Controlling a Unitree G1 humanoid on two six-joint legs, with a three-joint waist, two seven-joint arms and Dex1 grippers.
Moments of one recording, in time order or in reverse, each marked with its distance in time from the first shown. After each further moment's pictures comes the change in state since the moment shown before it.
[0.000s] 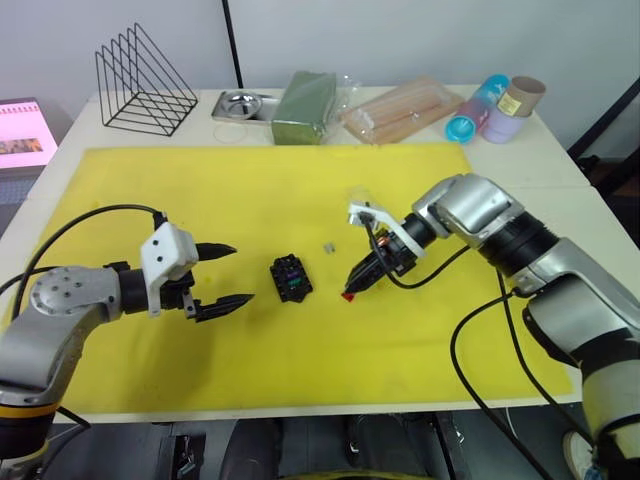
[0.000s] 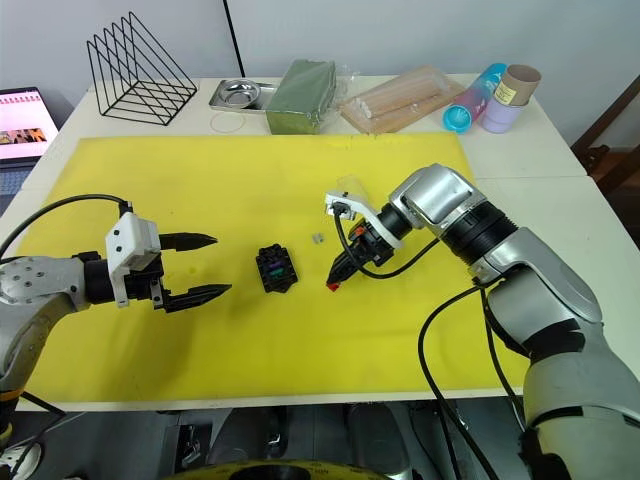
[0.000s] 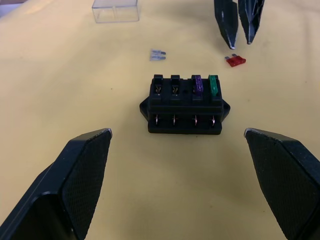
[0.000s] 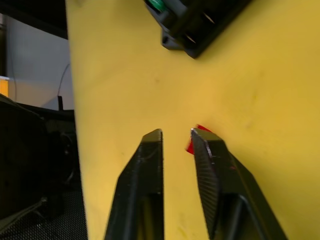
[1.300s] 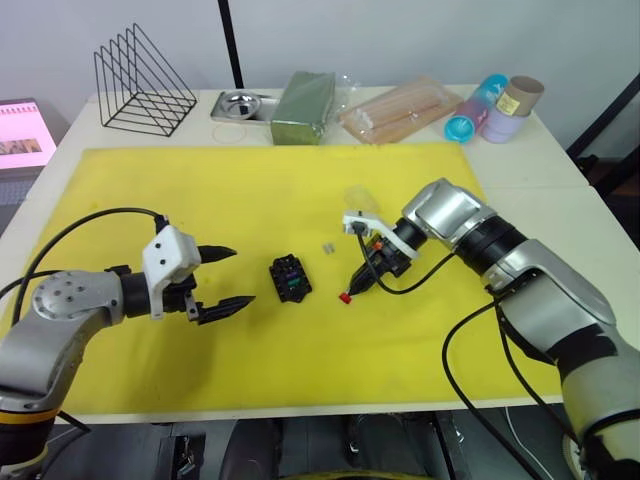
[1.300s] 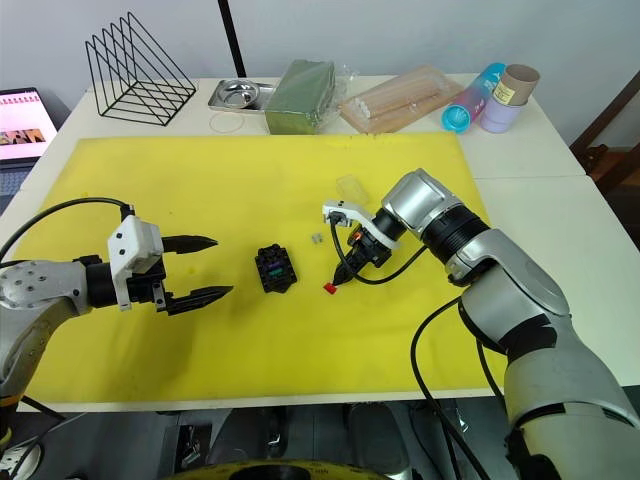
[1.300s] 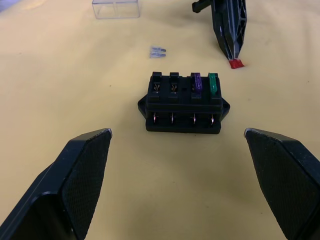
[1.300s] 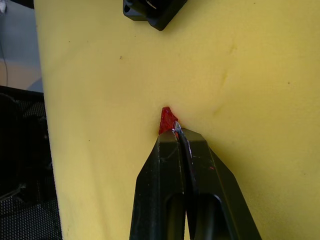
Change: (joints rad) left arm 0.022 -0.002 0.000 -0.031 -0.001 0.018 0.038; right arm -0.015 0.101 0.033 0.192 -0.156 -0.126 0.086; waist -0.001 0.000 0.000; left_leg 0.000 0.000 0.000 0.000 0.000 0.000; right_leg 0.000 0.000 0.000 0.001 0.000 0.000
